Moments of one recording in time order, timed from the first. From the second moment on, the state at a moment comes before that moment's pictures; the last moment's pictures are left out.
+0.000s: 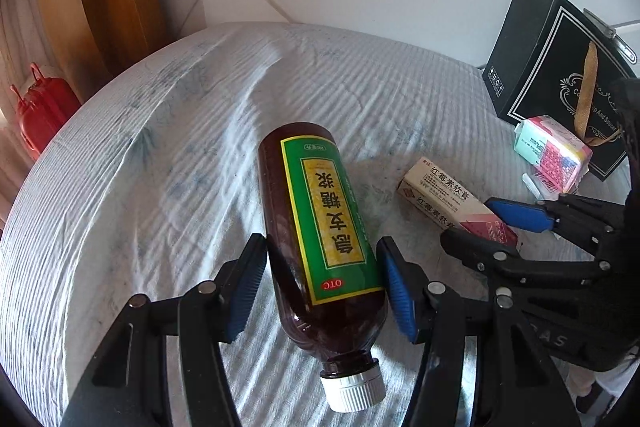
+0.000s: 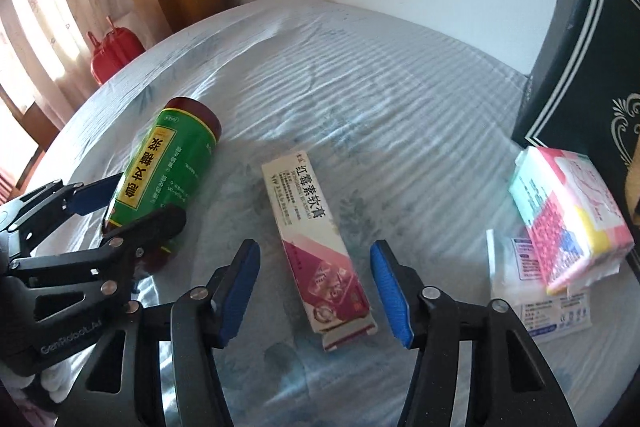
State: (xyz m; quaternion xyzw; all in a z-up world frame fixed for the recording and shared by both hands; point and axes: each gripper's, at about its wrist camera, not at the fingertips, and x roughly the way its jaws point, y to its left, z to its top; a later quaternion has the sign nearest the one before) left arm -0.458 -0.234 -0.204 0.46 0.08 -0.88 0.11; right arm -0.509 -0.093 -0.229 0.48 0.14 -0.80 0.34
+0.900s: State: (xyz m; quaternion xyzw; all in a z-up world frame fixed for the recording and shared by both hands) left arm -0.315 -0.177 -0.049 0.36 0.08 -0.93 0.06; right arm -0.362 -0.036 -0.042 0.36 0.12 -0.88 0.28
